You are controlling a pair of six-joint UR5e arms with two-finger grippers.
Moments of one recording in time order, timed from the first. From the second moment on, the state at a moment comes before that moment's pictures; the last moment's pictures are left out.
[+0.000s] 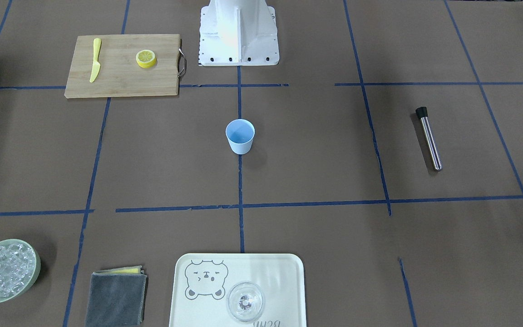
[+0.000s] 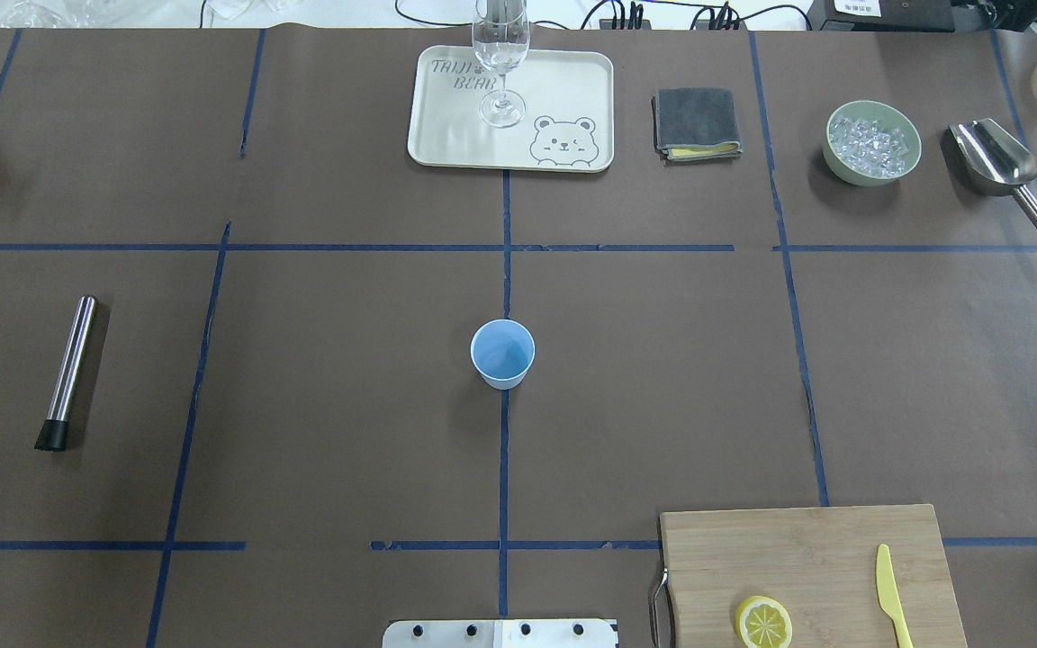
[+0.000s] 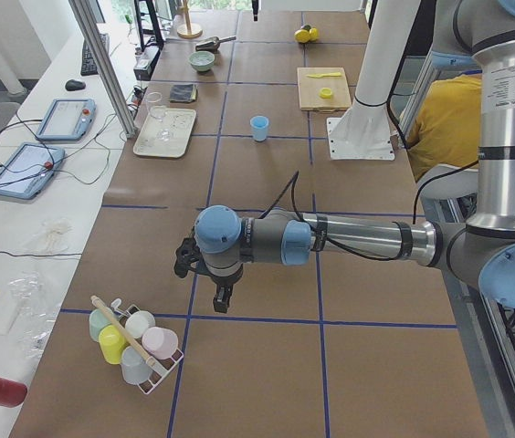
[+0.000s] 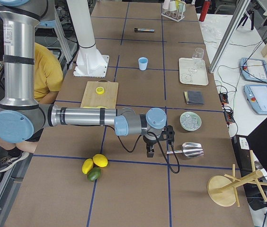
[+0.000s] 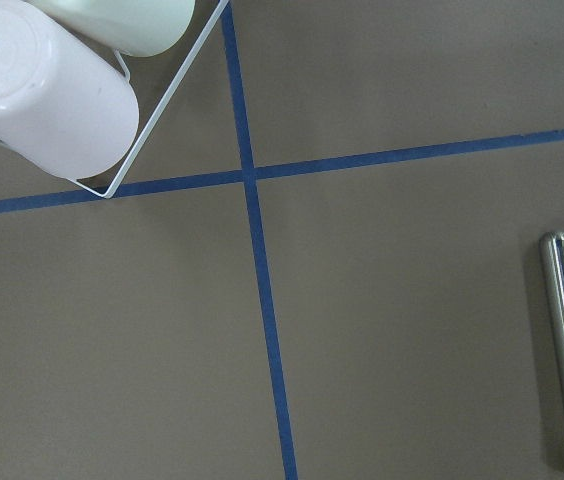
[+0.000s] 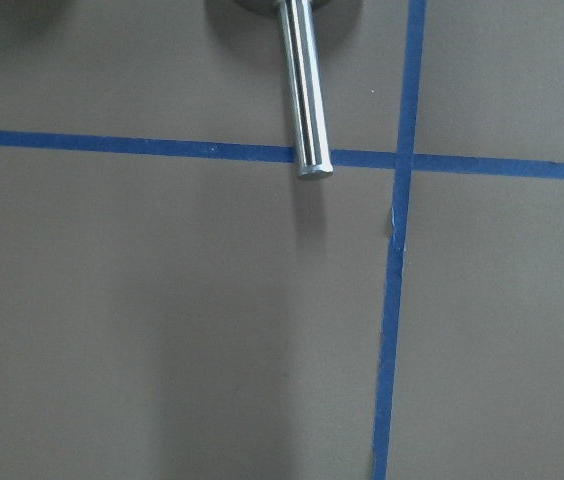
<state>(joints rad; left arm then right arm) -1.59 -1.50 -1.73 -1.53 -2.45 0.13 1.44 -1.64 1.63 -1.45 2.40 0.12</state>
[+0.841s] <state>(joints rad) -1.58 -1.49 -1.78 -1.54 -2.44 0.12 1.44 -1.64 1.63 -1.44 2.40 0.12</state>
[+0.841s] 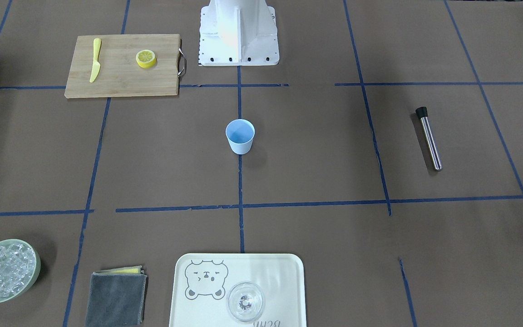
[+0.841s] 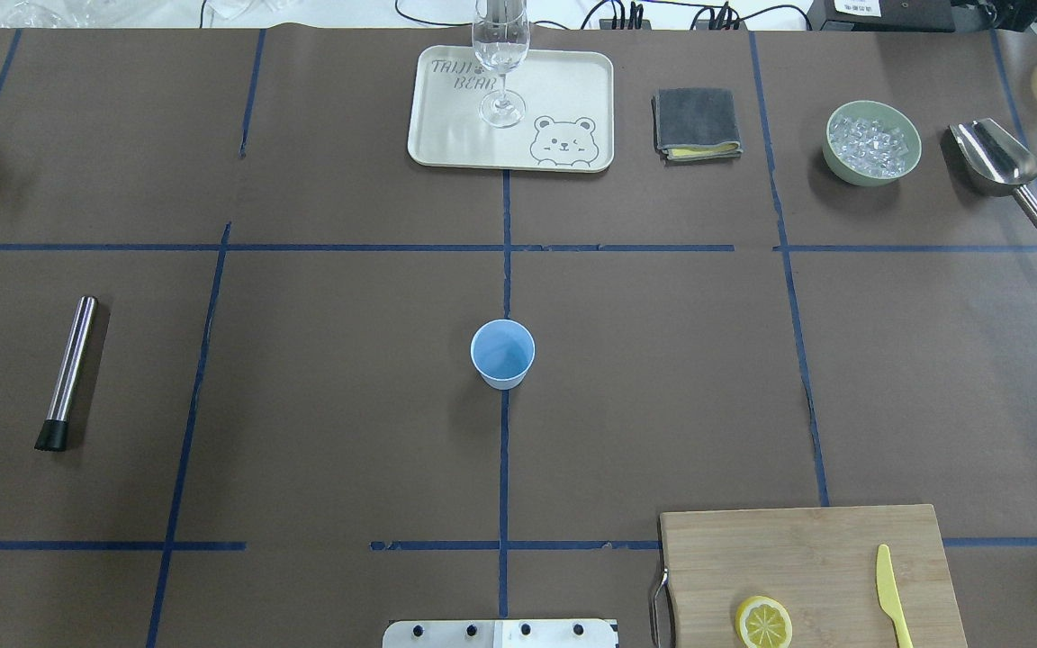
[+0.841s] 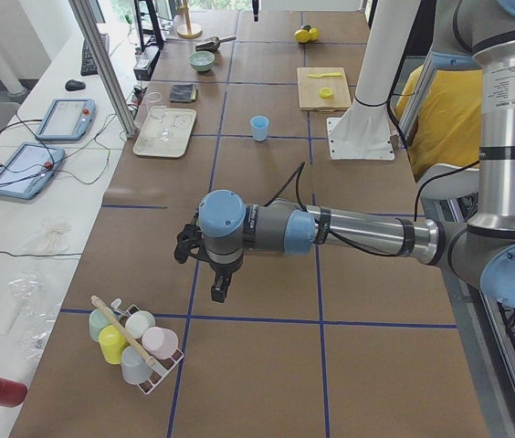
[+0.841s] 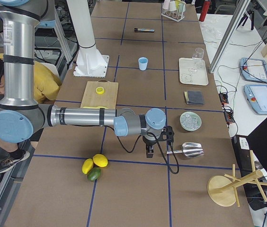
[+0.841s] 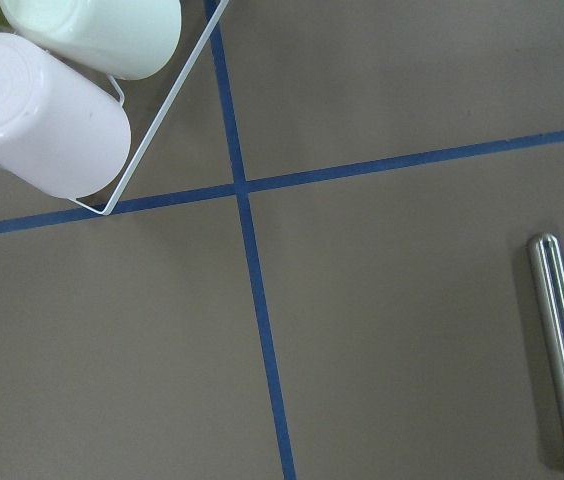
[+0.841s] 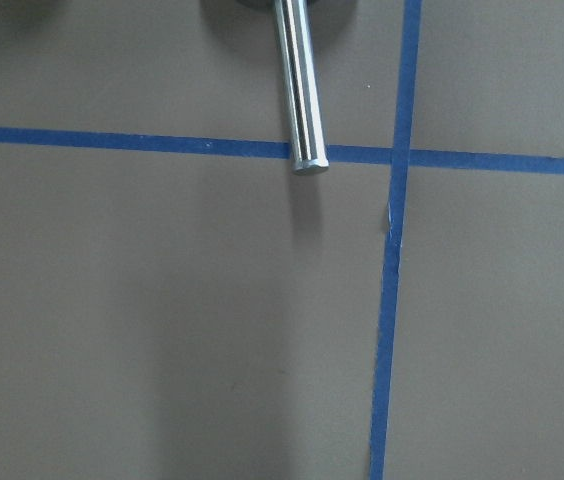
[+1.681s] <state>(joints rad) -1.58 -1.49 -1.76 -1.65 -2.45 0.12 1.23 -1.71 1.66 -1.07 2.40 0.31</state>
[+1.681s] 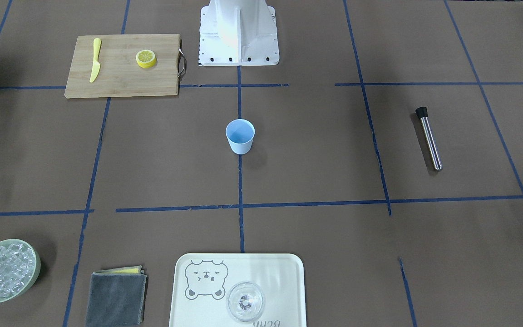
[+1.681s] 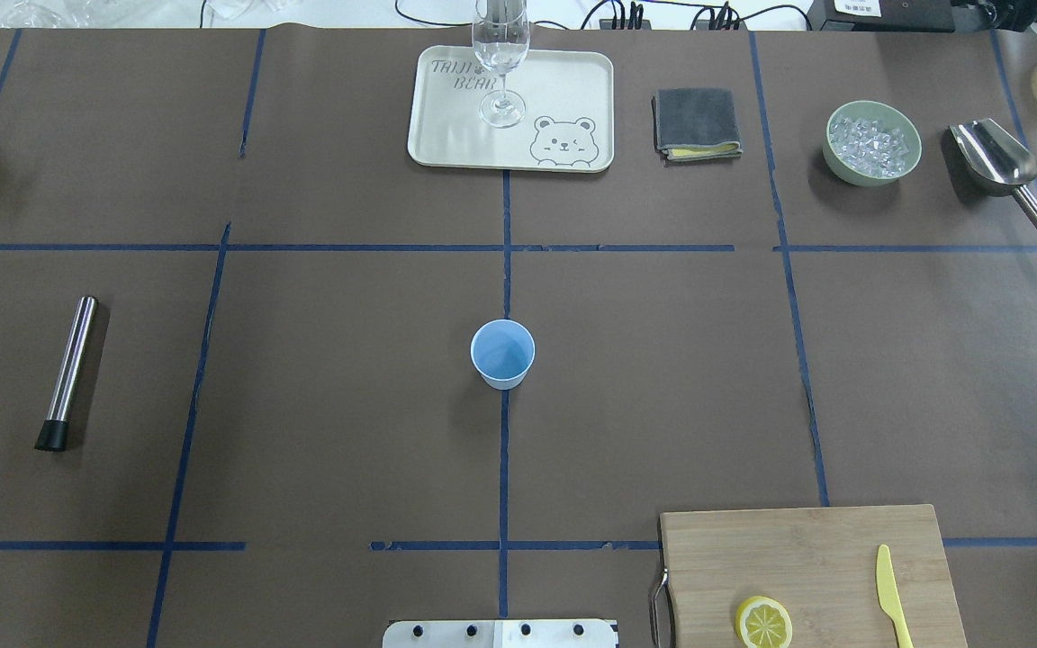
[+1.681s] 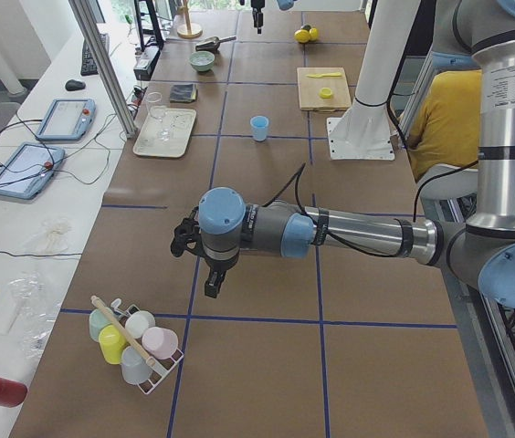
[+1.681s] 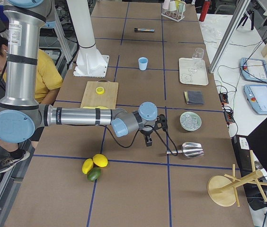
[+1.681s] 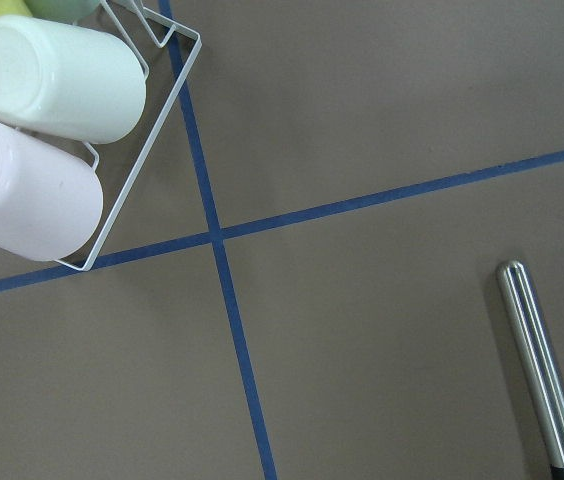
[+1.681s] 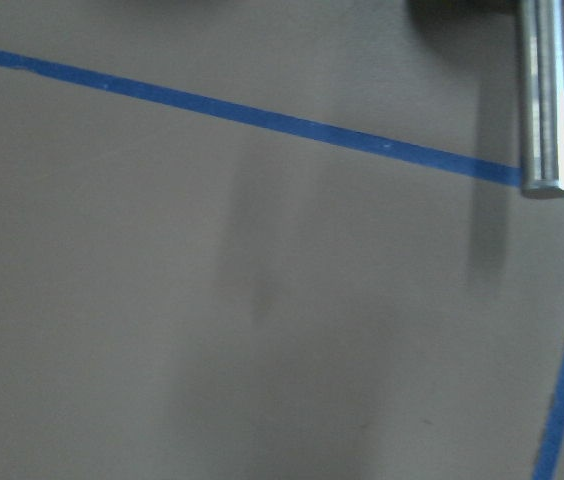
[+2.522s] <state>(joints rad) -1.56 -1.49 -1.76 -1.68 -2.45 0.12 0.51 -1.81 2.11 -0.91 2.07 1.14</state>
